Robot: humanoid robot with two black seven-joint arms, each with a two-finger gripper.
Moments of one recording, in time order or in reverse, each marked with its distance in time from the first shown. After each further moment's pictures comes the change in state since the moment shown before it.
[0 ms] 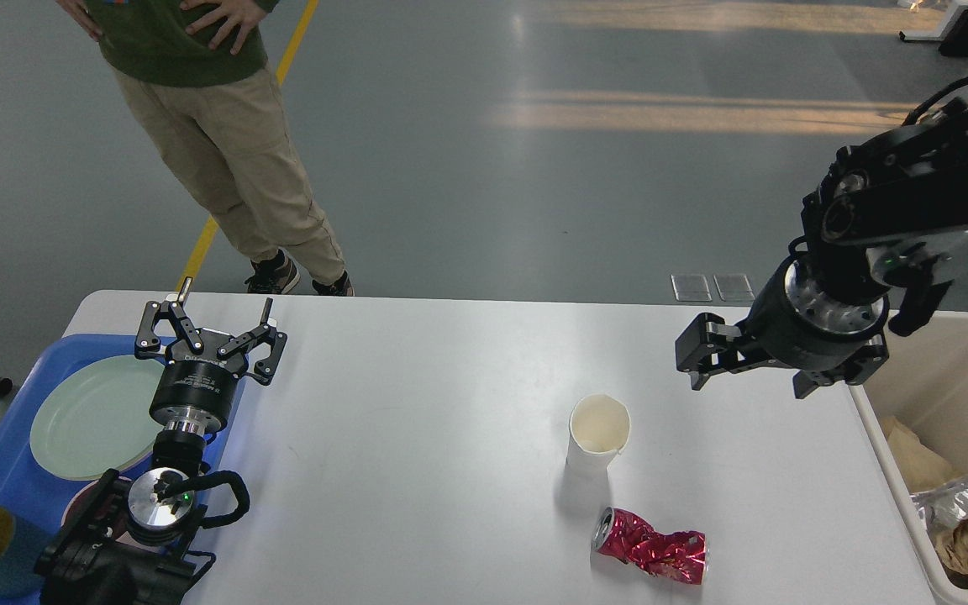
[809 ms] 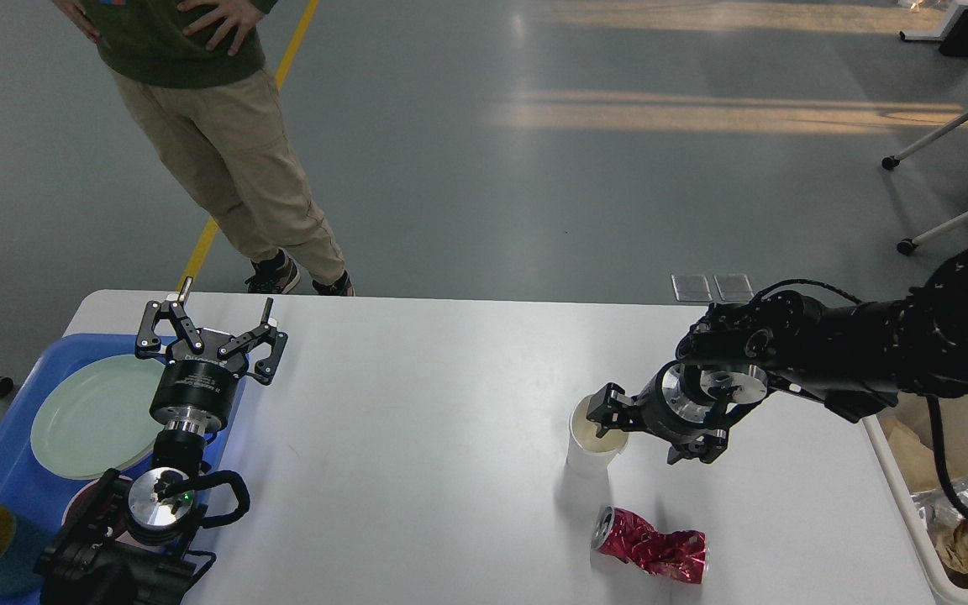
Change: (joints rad) left arm 0.001 0.000 0.000 0.000 0.000 0.000 0.000; right arm -0.754 0.181 0.271 -0.661 0.002 -0.037 -0.006
